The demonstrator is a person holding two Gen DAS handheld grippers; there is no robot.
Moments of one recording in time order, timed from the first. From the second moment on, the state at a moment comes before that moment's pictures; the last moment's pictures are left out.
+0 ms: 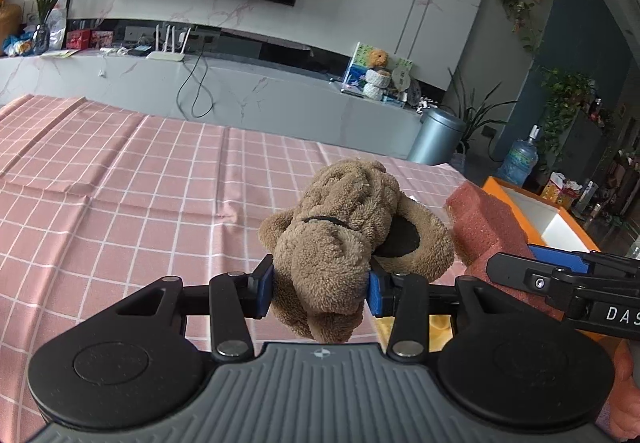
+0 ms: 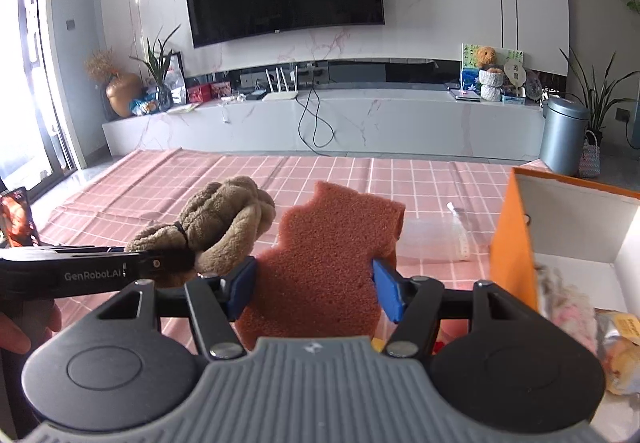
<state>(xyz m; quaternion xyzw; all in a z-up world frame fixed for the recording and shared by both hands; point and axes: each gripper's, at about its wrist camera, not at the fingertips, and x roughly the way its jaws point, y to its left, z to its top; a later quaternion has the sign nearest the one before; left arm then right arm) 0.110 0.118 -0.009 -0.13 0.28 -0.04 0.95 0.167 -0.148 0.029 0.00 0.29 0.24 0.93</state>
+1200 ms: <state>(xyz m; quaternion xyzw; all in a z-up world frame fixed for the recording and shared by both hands) 0.179 -0.085 0.043 -0.02 0.24 -0.25 0.94 0.159 -0.343 0.094 -0.07 0.25 0.12 0.96</state>
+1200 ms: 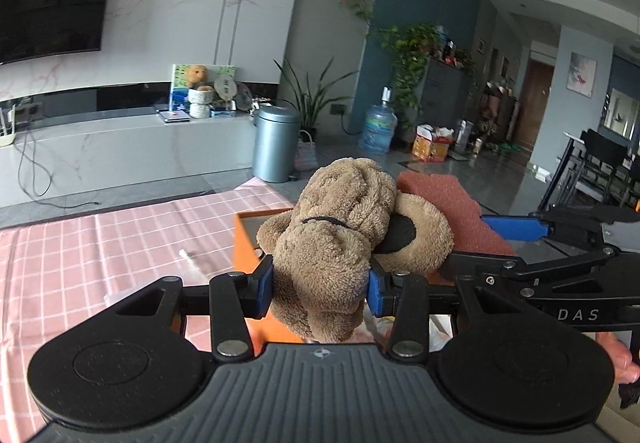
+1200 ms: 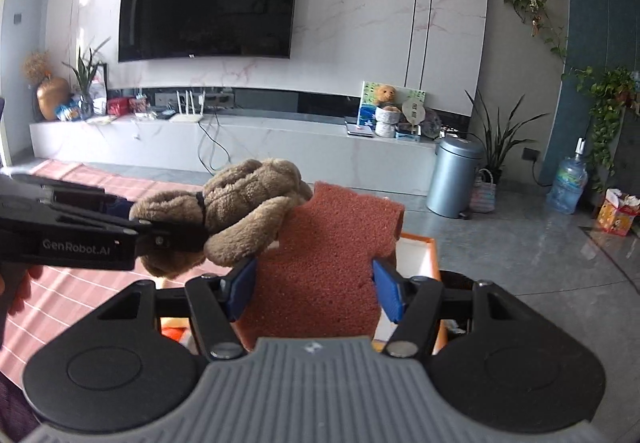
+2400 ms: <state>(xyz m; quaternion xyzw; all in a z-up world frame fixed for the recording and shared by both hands) 0.262 -0.195 -0.029 0.27 0.36 -0.19 0.87 0.332 -0.342 -0.011 -0.27 0.45 0.19 0.83</state>
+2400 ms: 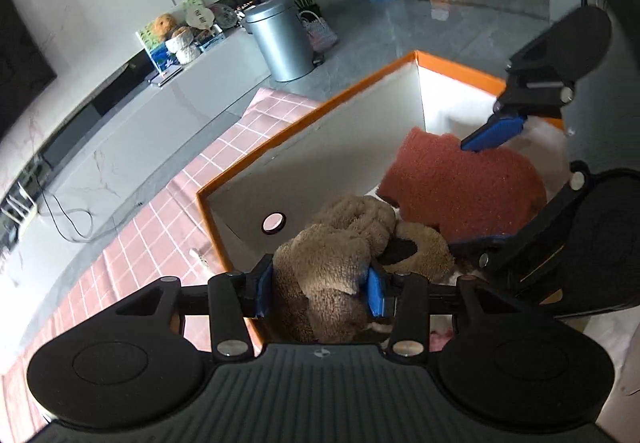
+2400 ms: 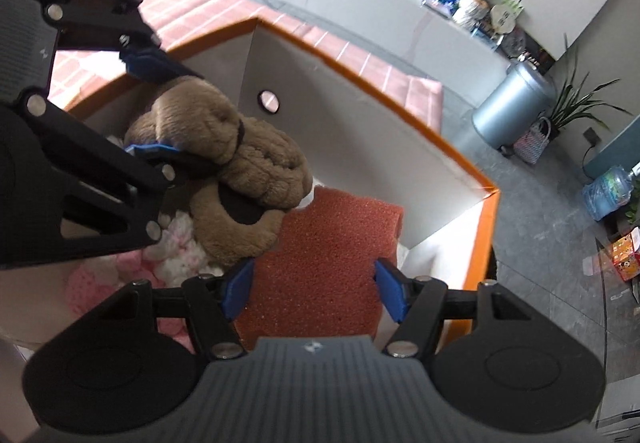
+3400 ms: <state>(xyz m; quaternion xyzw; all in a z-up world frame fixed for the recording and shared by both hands) 0.230 -0.190 0.007 0.27 0.30 -0.19 0.89 0.299 -0.343 0.015 -0.33 0.41 0.16 0.83</state>
